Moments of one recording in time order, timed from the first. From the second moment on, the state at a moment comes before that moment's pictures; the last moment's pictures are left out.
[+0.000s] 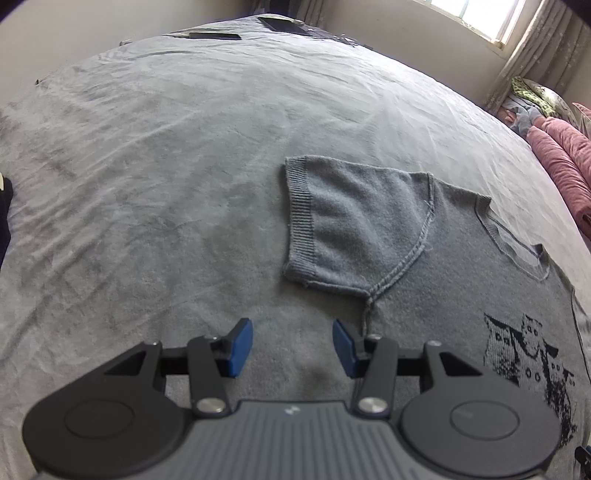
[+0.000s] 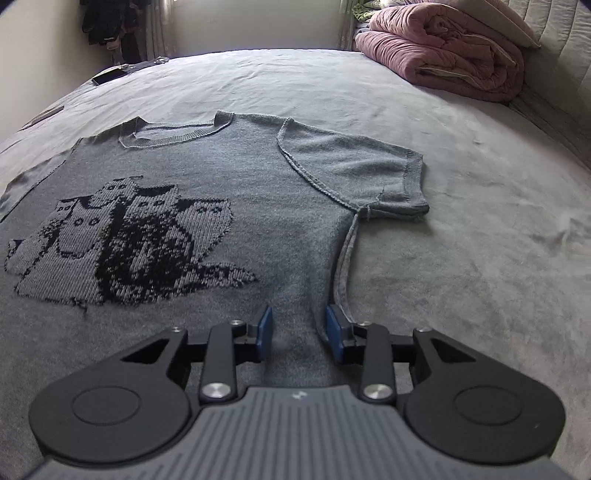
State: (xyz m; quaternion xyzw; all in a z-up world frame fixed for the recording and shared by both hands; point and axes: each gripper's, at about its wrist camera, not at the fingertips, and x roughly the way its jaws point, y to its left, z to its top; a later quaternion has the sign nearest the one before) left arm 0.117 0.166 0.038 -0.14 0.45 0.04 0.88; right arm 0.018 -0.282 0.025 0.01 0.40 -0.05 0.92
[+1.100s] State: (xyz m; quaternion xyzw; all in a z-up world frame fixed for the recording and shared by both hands) left arm 0.040 0.119 0.051 -0.02 0.42 -0.03 0.91; right arm -0.089 -0.246 0.027 -0.02 0.35 -0.07 0.93
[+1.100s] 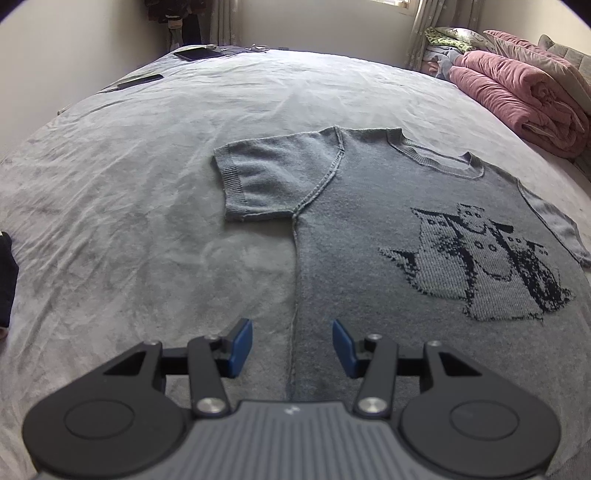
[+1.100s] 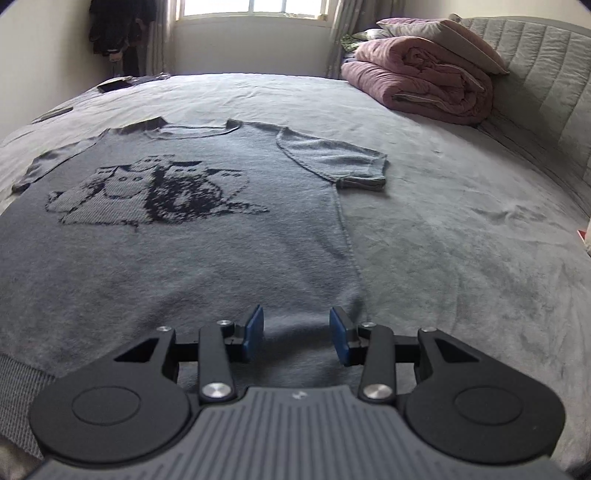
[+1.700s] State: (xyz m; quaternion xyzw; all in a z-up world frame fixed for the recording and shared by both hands) left arm 0.036 0.141 0.060 -0.05 0.42 -0.02 0.90; right arm -0.101 -0.129 0.022 -0.06 0.34 0.04 0.94
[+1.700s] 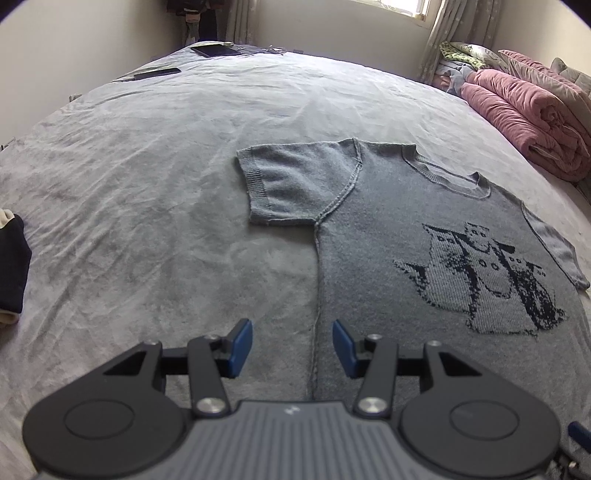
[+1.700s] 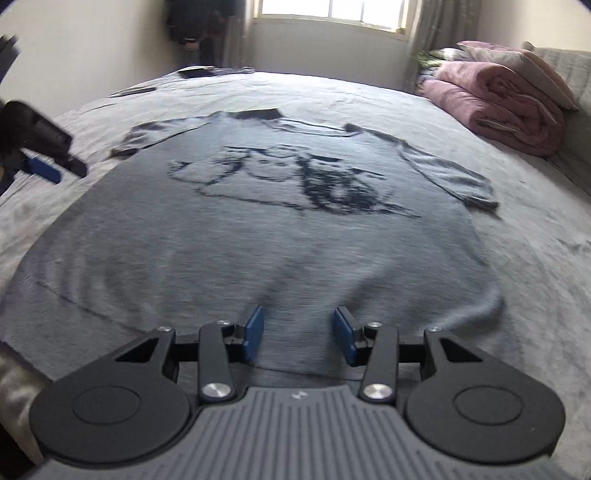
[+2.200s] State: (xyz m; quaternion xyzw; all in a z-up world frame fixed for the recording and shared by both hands) left arm 0.035 0.144 0.062 -0.05 0.42 -0.03 0.91; right arm -0.122 -0.025 0.028 -0.09 0.31 0.20 0.93
